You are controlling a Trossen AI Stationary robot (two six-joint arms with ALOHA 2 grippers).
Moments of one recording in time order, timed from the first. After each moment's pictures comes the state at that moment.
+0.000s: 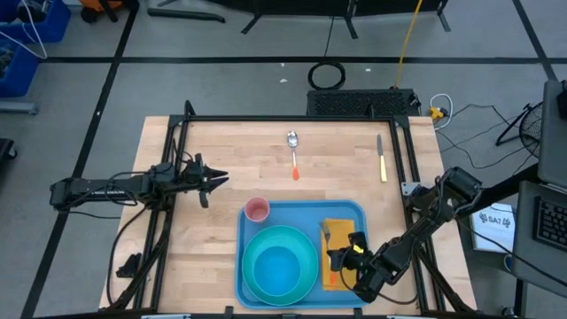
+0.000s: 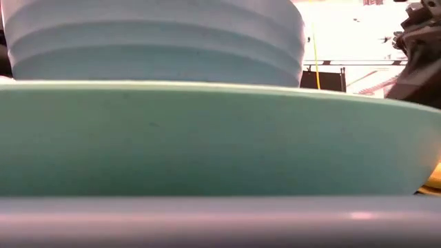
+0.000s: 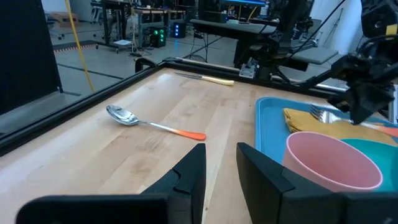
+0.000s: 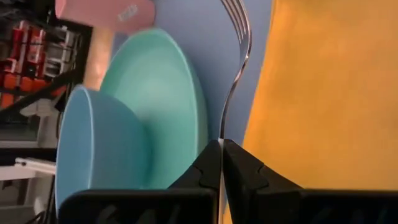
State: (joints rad) left arm 0.13 0.29 0.02 0.16 -0.08 -0.14; right arm 0.85 1.75 0.89 -0.28 0.83 2.16
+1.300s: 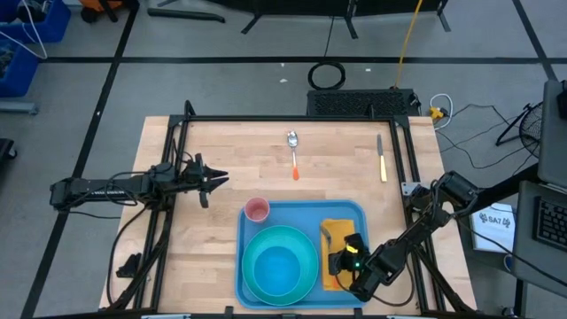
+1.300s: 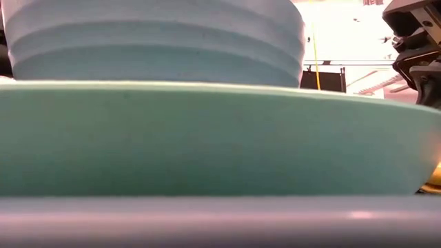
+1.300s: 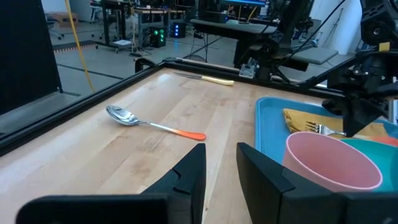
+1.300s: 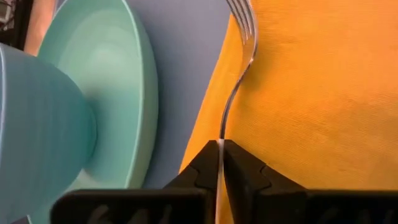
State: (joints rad) left arm 0.13 0.29 0.02 0.16 -0.08 -0.14; right arm 0.84 1.80 0.90 -0.33 0.66 2.11
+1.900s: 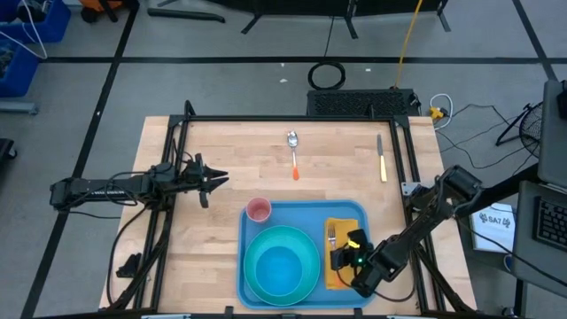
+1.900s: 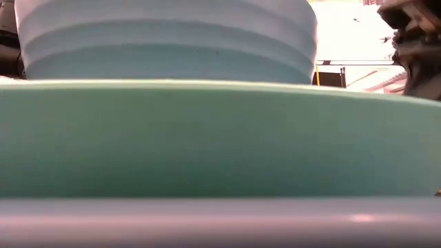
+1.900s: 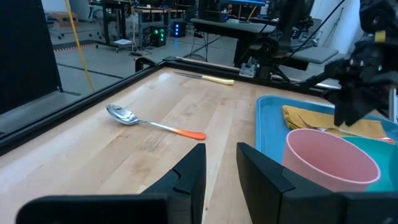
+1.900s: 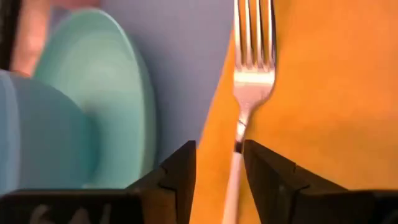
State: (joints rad) left arm 0.13 0.29 0.02 0.16 -0.08 -0.14; right arm 0.82 1.73 0.89 -0.43 0.65 2.13
